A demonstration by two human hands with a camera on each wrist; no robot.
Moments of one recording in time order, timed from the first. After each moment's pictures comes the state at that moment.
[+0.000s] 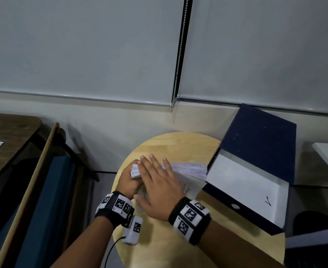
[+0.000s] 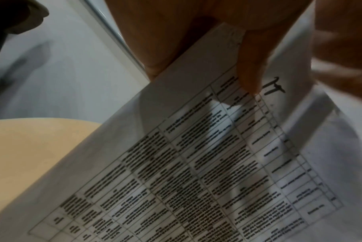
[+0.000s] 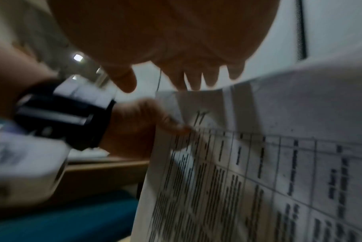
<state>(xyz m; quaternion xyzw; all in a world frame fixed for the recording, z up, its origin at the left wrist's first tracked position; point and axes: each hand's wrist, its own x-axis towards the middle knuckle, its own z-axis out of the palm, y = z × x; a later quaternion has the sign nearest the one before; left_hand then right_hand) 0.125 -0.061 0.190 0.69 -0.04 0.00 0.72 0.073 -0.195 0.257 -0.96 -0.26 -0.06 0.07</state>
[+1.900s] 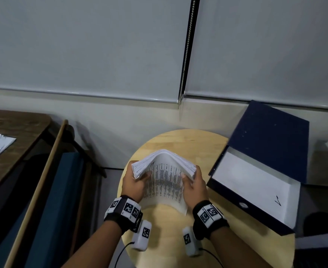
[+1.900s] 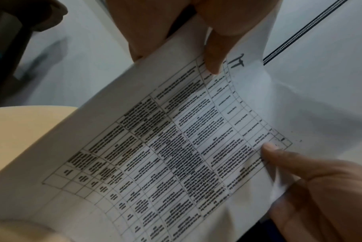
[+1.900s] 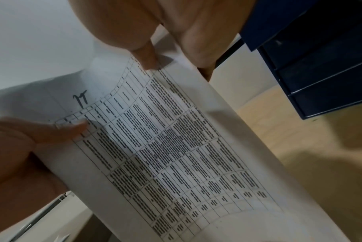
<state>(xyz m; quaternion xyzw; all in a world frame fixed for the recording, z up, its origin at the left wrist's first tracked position) 0.101 -0.055 0.185 0.75 0.10 0.06 0.66 0.075 -0.252 0.211 -0.83 0.12 0.02 0.54</state>
